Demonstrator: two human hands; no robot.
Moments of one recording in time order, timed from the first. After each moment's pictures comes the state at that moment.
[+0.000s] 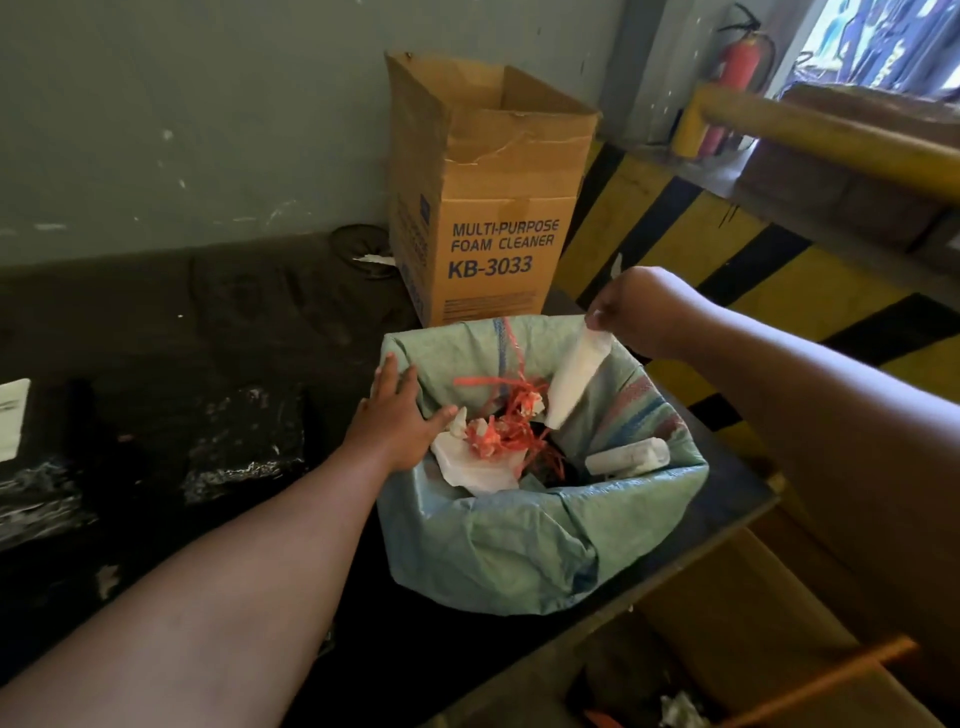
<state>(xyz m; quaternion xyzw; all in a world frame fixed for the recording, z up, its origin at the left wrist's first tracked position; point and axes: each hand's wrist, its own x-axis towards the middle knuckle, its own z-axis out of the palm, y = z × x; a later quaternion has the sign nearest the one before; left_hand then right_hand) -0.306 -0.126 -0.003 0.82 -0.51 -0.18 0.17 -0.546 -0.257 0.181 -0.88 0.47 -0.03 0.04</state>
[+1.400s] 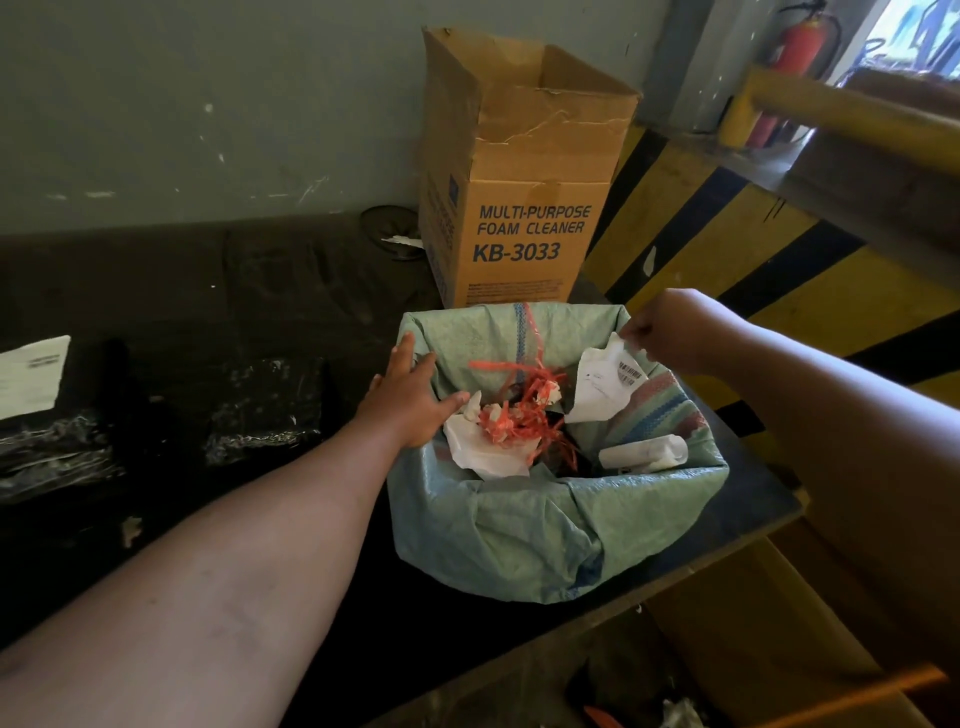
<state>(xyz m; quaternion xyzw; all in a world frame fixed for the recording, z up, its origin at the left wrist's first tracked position) -0.308 -0.123 -0.004 0.83 -0.50 -0.17 0.16 -0.565 -0.273 0.150 -0.89 0.46 0.04 0.01</state>
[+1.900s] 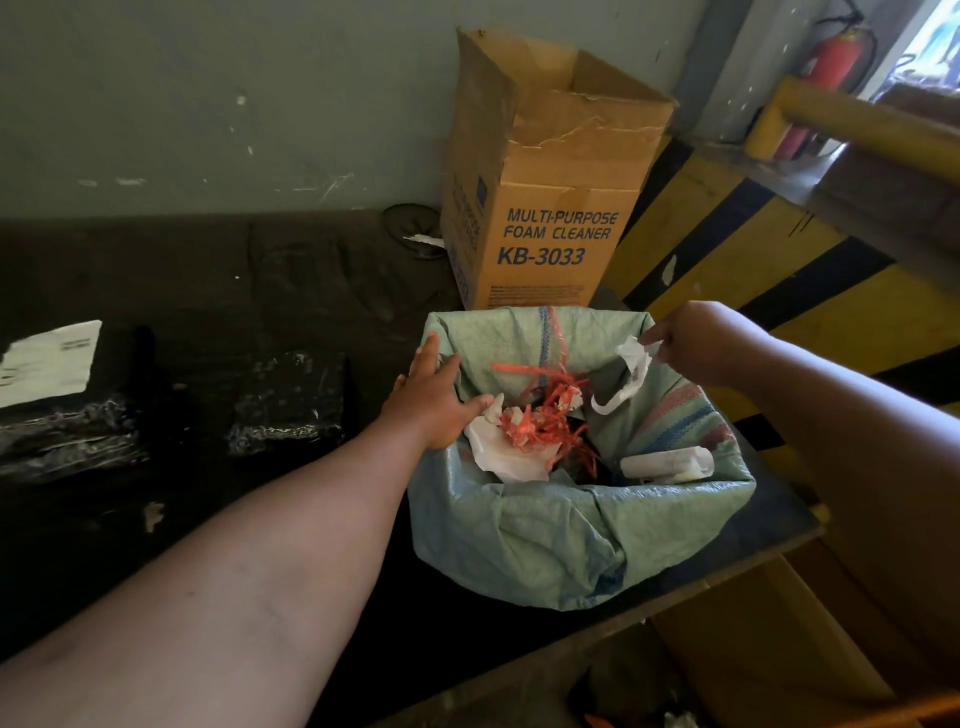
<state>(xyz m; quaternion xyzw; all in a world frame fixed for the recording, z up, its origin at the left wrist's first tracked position) -0.306 -0.120 -0.002 0.83 -0.50 -0.19 0.17 -0.554 -0.267 0.152 -0.89 0.46 0.06 -0.02</state>
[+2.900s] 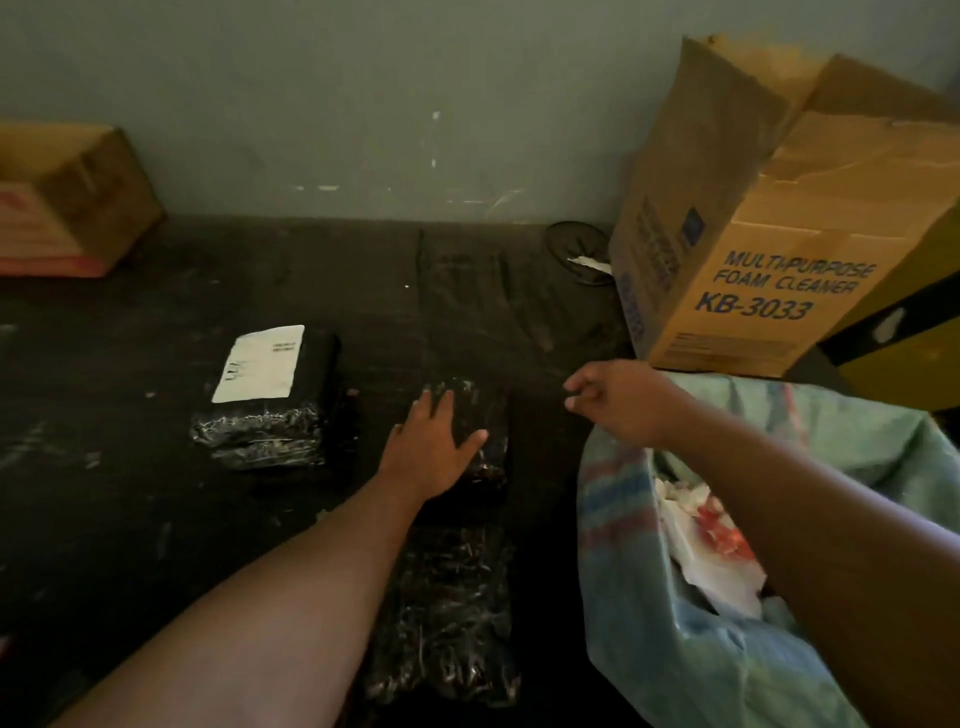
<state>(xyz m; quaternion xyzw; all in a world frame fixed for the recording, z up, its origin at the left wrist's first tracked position) -0.129 -0.012 -0.040 0.90 -0.35 -0.19 0.18 -0.286 -0.195 0.075 -0.94 0.27 0.05 0.20</state>
